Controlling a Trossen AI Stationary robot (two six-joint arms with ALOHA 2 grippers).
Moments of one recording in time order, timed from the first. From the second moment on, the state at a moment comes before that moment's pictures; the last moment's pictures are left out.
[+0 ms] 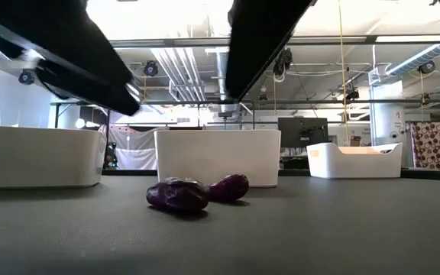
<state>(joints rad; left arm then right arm) -0.68 1.72 0.97 -0.10 -0.58 -0.78 0.49 2.27 2.04 -1.10 0.28 0.48</state>
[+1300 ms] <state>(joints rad) -0.50 1.98 1.01 0.05 -0.36 -0.42 0.60 1.94 2.03 -1.57 0.47 0.94</state>
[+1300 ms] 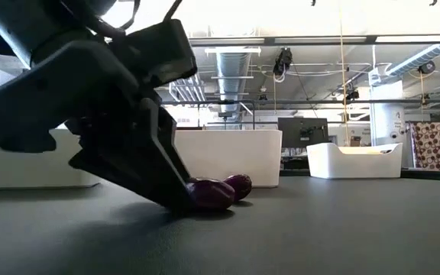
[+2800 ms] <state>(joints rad) -0.33 1.08 0.61 -1.05 -0.46 -1.35 0.57 1.82 1.66 -1.29 0.46 1.08</state>
